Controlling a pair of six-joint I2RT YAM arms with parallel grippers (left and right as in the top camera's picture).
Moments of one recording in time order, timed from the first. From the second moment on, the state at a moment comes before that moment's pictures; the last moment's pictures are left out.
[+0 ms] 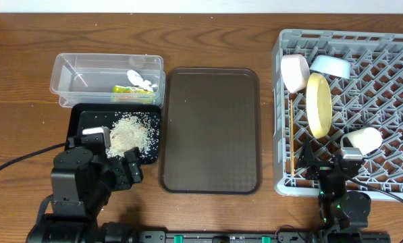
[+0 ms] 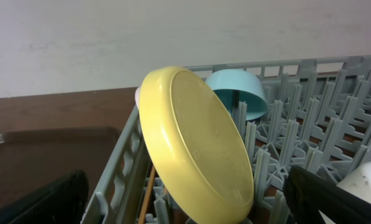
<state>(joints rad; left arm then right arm) -0.07 0.60 0.92 -1.08 0.05 -0.25 0.03 0.01 0.01 -0.07 0.03 0.11</state>
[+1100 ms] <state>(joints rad) -0.07 0.02 0.08 -0.24 -0.03 -0.24 0.03 0.01 0.01 -0.07 0.03 0.11</state>
